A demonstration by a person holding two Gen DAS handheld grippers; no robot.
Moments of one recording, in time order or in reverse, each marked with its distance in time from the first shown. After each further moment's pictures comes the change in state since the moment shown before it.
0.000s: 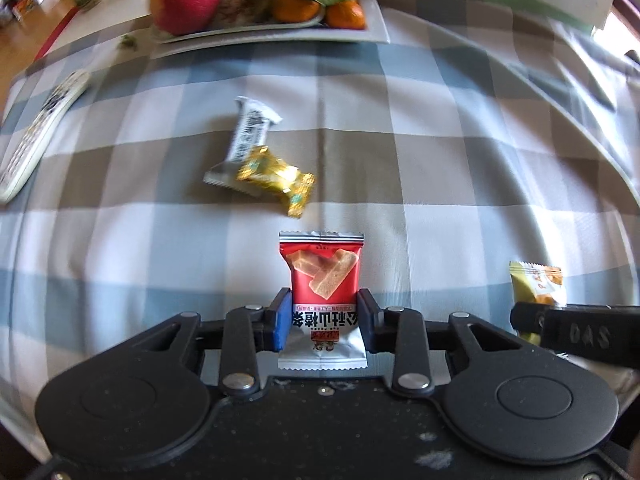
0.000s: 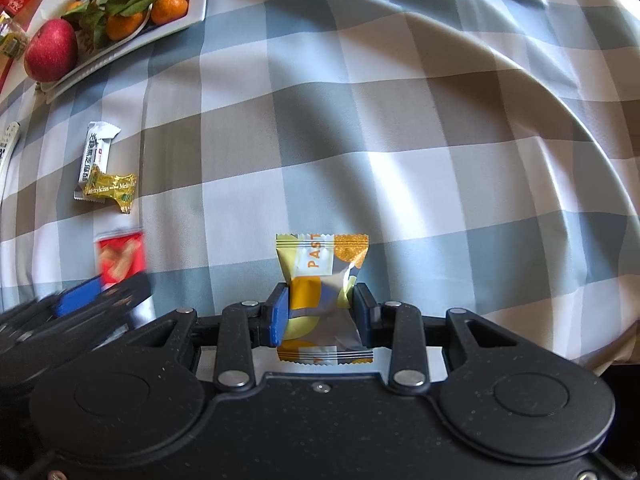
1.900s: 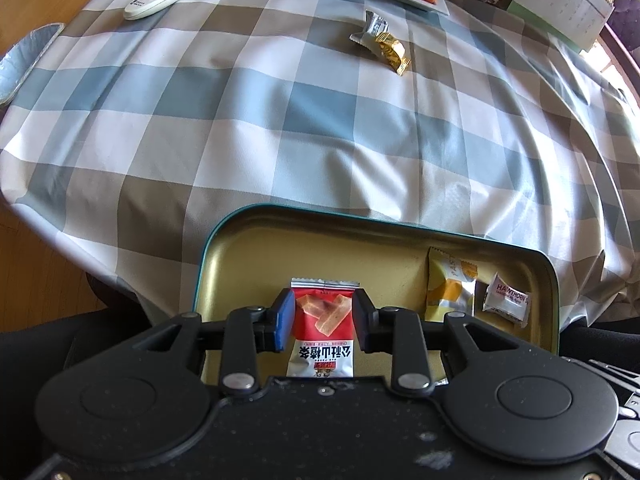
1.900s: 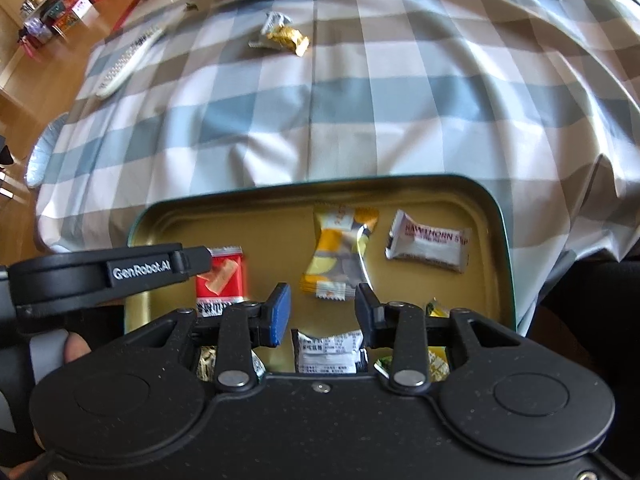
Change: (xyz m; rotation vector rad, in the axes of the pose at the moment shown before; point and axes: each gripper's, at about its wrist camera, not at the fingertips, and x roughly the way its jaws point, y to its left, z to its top) left arm -0.077 0.103 -0.191 -0.168 -0.001 -0.103; right arm -0.050 0.071 -0.217 -0.120 -0.148 0.120
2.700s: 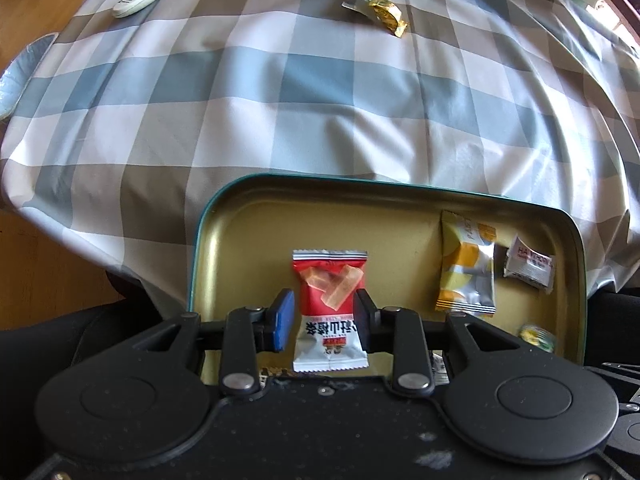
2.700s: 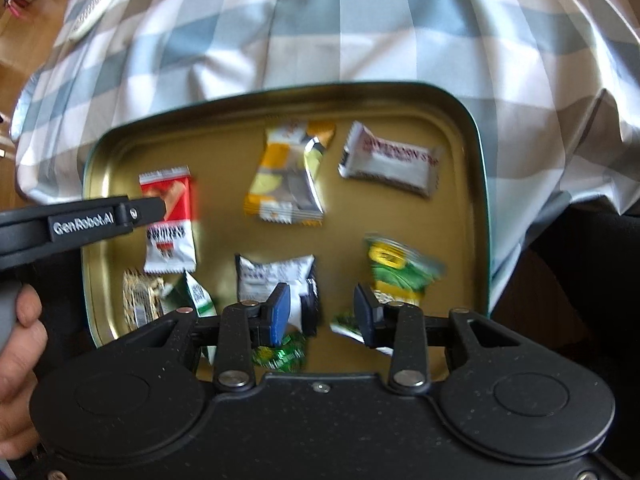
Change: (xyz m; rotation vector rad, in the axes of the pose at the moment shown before) left arm 0.013 -0.014 -0.010 0.075 0.065 0.081; right arm 0.021 -0.035 -0.008 -0.016 0.241 0.008
